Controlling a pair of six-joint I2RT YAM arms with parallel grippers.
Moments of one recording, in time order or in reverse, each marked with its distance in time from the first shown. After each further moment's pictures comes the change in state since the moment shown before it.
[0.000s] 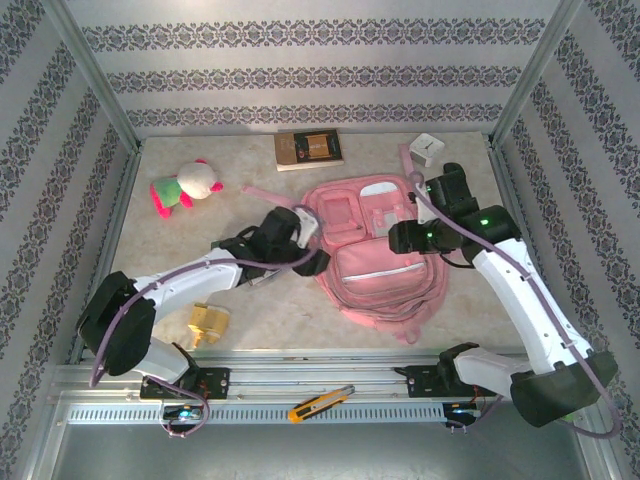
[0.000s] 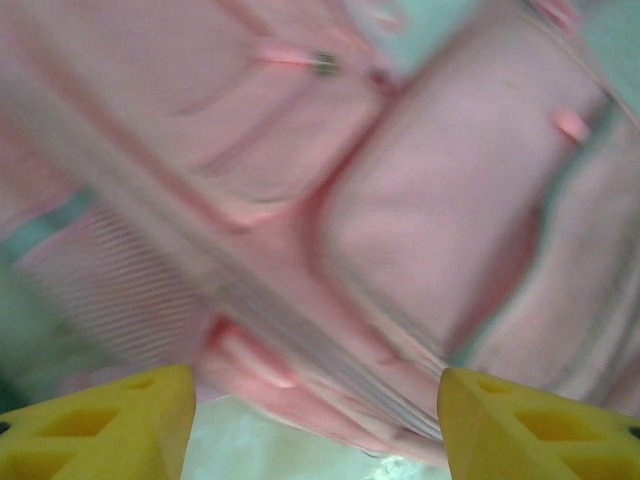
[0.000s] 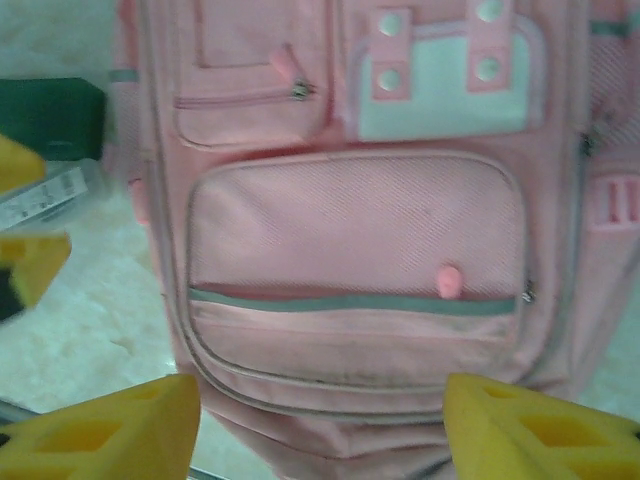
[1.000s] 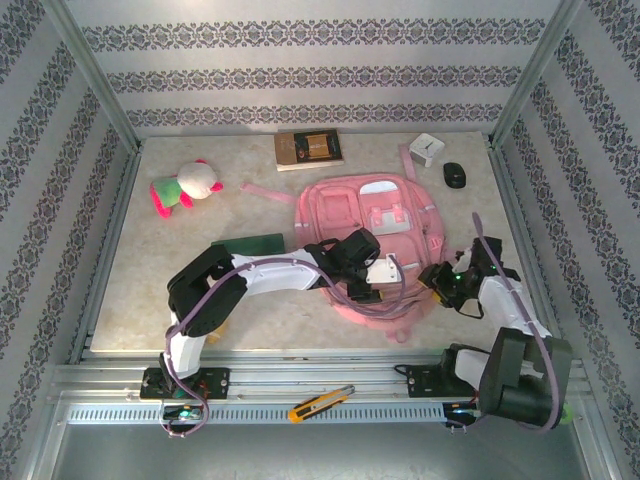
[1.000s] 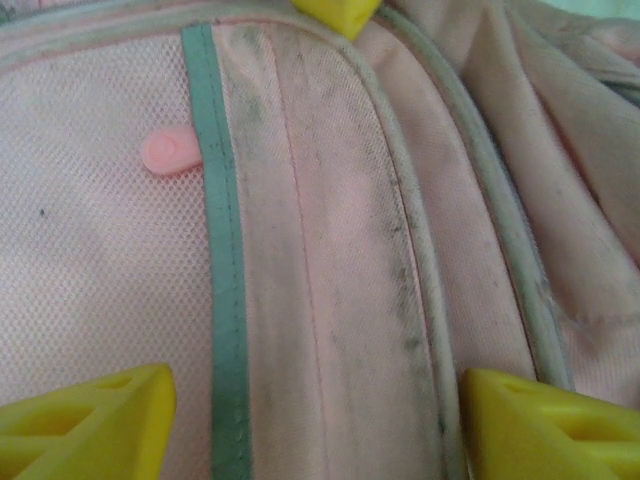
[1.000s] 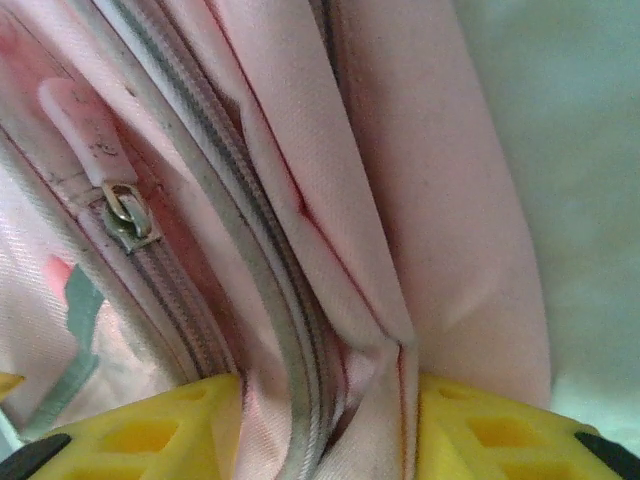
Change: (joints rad) left arm -0.245 0.489 0.375 -0.005 -0.031 0.673; right arm -0.504 -0.018 -0.753 0.539 -0.393 0.312
